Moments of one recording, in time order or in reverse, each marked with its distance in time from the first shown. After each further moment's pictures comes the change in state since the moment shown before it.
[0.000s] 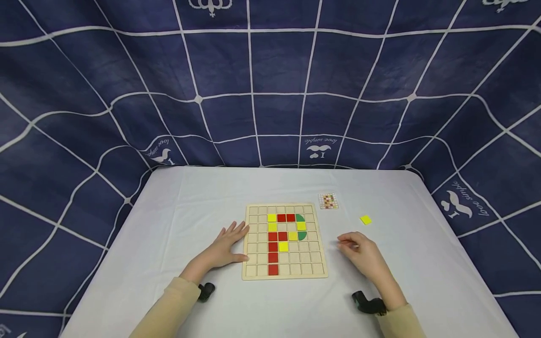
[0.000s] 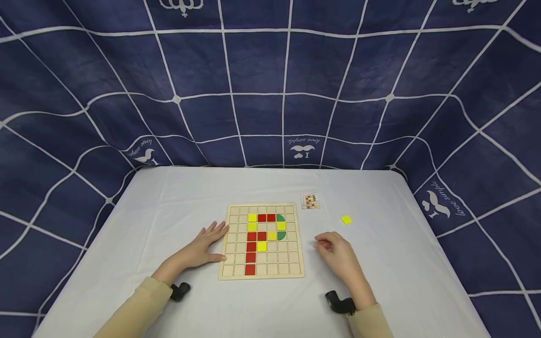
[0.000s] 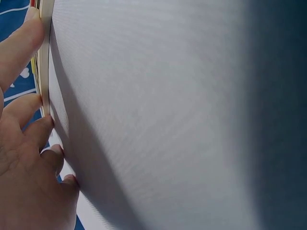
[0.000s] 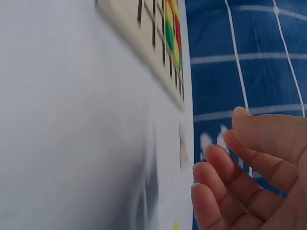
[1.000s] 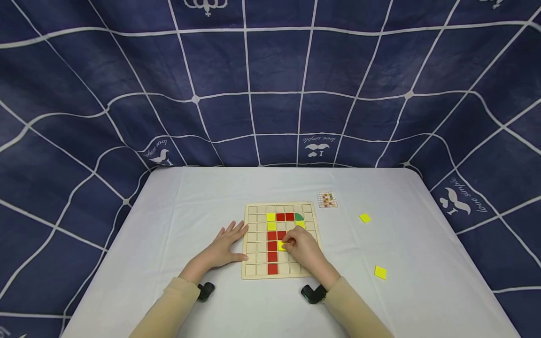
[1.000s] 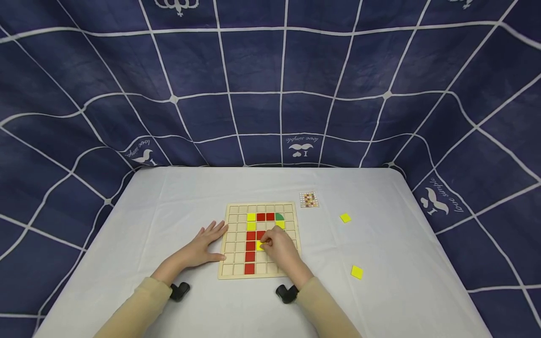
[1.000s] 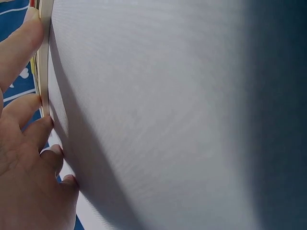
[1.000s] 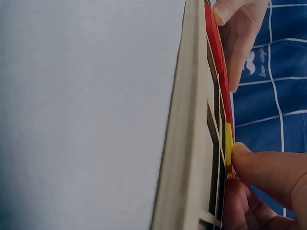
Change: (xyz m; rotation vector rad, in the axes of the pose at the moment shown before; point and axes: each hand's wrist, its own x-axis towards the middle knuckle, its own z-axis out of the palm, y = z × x) left_hand 0.000 0.002 -0.001 0.011 0.000 -0.019; right_hand 0.031 -0.076 0.103 0.030 -0.133 -0.179
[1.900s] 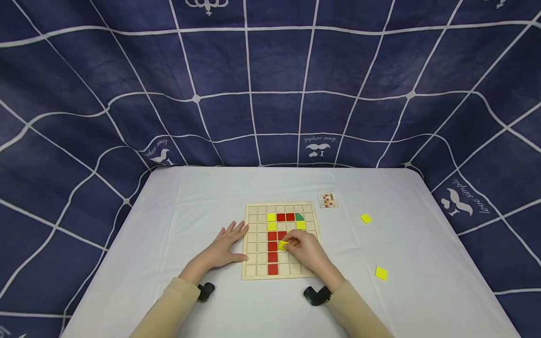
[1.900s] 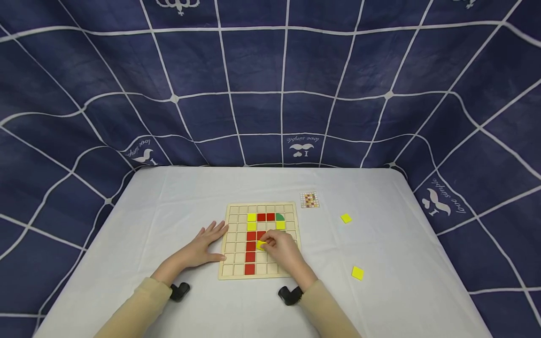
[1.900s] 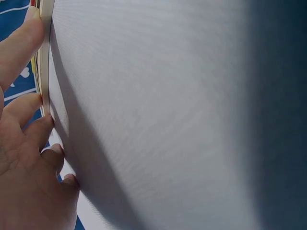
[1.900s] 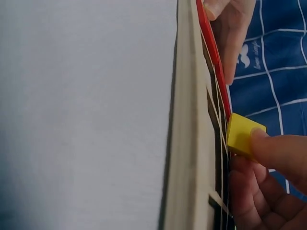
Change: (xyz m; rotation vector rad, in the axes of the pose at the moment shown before) left_hand 0.000 -0.001 0.001 0.009 0.007 0.005; right_hand -0.003 0.009 -0.003 0.156 -0.022 0.006
